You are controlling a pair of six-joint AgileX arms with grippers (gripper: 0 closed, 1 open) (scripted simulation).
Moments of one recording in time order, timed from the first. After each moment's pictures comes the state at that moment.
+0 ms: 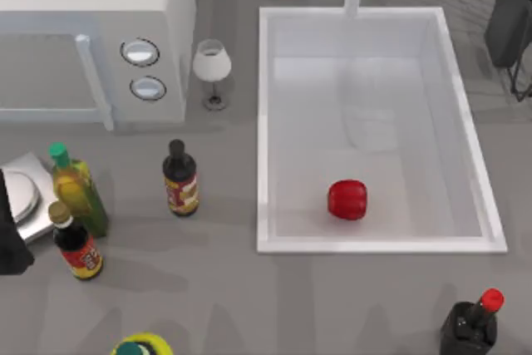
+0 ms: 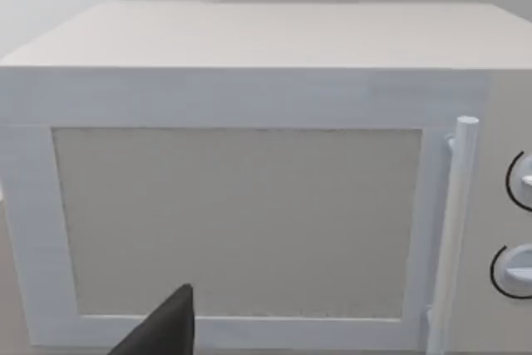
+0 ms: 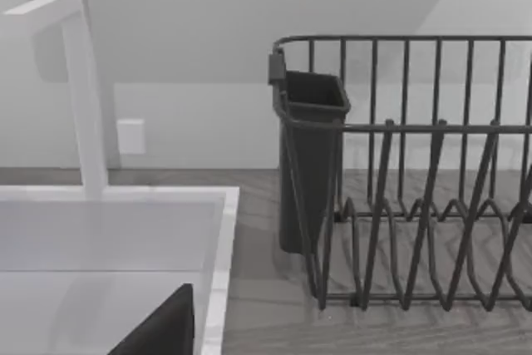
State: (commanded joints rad) left arm 0.00 0.00 0.00 0.00 0.00 0.00; right arm 0.00 0.00 0.00 0.00 0.00 0.00
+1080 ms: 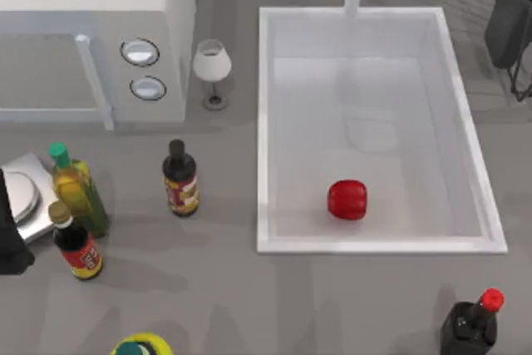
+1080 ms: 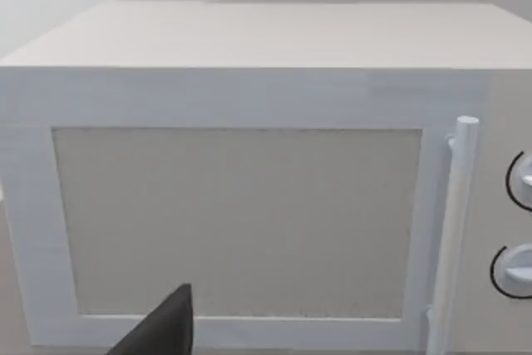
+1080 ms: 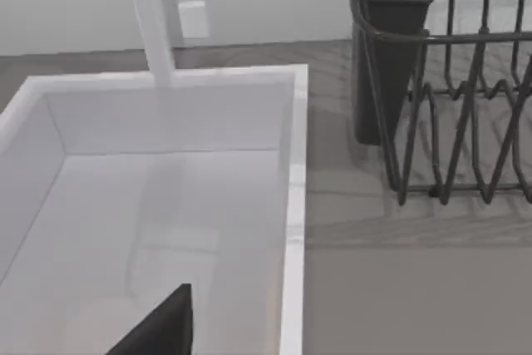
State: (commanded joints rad) left arm 0.00 0.00 0.00 0.00 0.00 0.00; right arm 0.09 0.40 0.32 -0.20 0.00 0.10
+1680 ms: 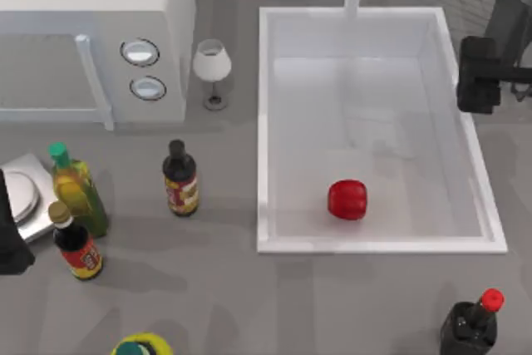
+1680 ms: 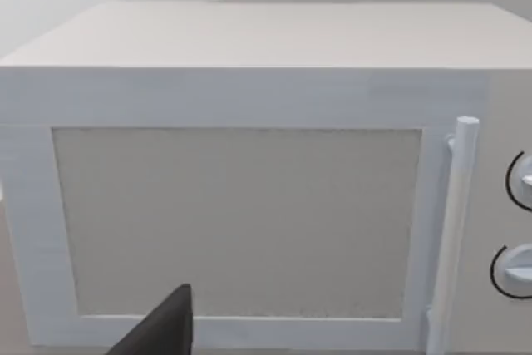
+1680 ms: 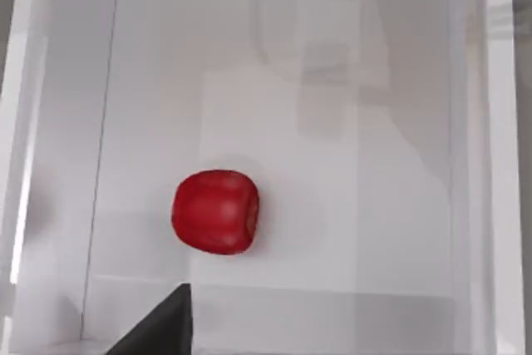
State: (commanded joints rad) left arm 0.00 0.00 0.00 0.00 0.00 0.00; right arm 0.31 1.35 1.11 -0.70 0.00 0.33
